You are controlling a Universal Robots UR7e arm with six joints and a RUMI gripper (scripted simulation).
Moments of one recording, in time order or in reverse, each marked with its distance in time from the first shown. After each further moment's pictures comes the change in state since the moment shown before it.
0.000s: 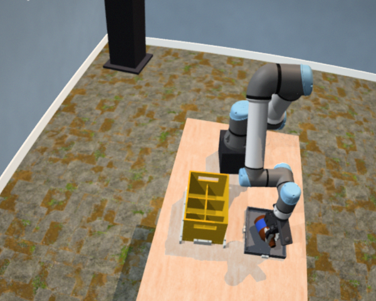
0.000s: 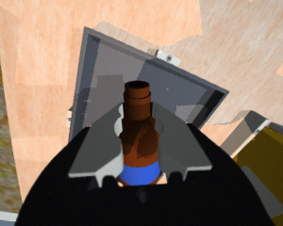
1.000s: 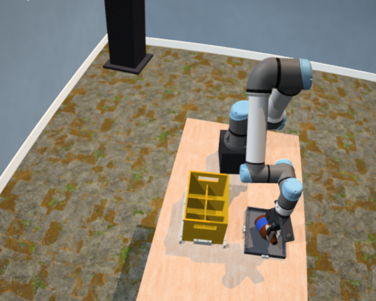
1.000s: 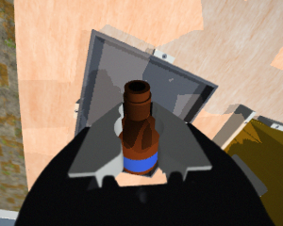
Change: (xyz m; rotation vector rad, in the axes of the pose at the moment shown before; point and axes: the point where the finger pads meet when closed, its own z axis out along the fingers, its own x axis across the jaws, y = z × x) arm 0.000 0.000 -0.025 0.000 0.000 0.000
